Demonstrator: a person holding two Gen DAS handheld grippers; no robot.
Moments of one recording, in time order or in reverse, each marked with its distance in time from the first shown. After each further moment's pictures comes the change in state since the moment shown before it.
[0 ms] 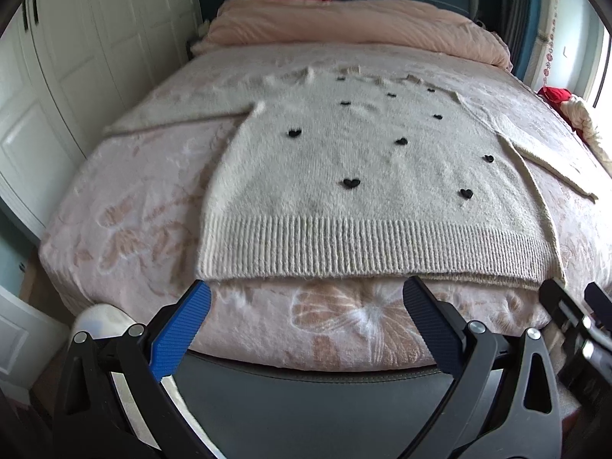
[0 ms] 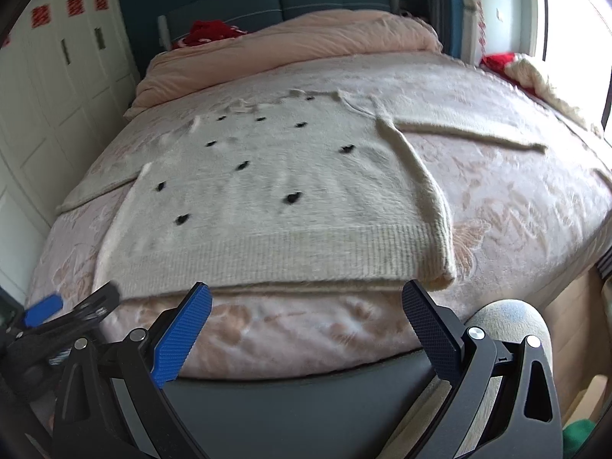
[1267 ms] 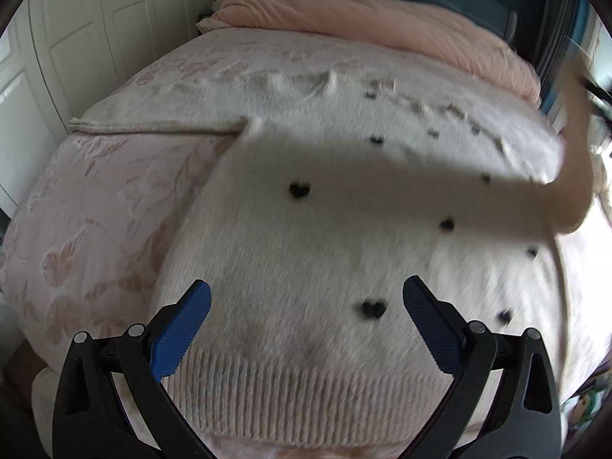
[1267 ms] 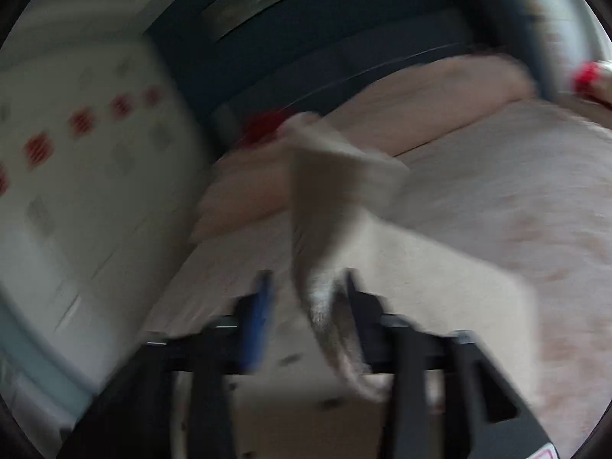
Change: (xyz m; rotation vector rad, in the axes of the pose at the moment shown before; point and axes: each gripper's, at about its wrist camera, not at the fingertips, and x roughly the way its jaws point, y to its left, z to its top) left arm 0.097 0.019 0.115 -0.149 0.007 -0.046; right arm 0.165 -0.024 0.354 -0.033 -0.189 0.549
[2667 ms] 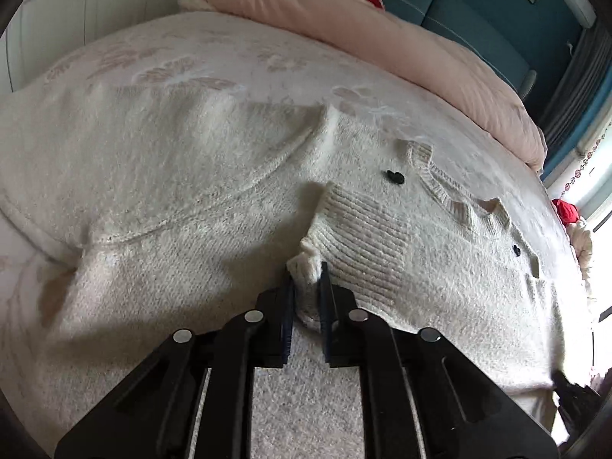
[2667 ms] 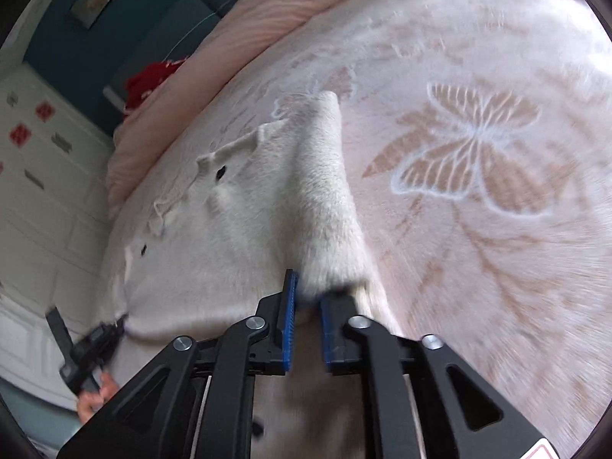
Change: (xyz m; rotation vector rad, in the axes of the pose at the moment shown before) left arm 0.199 -0.017 0.140 -0.158 -0.050 -0.141; right arm 0.019 -0.135 -0.131 0.369 0.204 -0.316
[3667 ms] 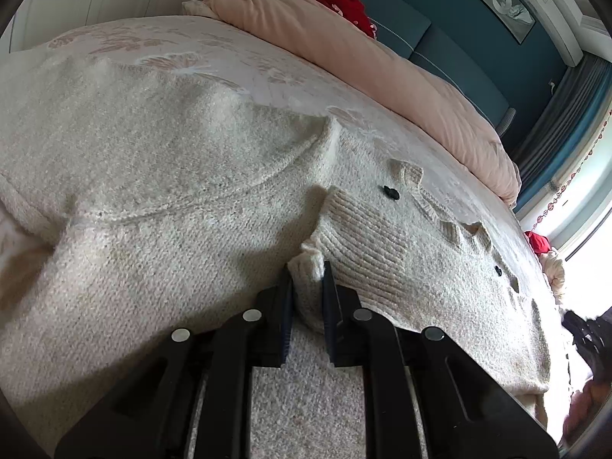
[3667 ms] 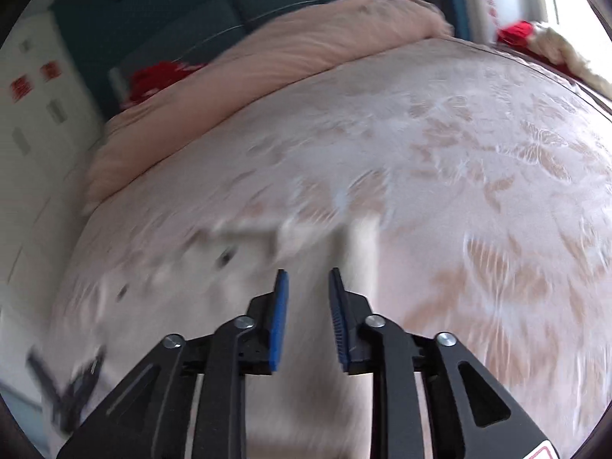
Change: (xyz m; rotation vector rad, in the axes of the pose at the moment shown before) left arm 0.010 0.025 -0.013 -0.072 -0.110 -0.133; right arm -0.011 0.051 0.074 -0.191 -0.102 -0.072
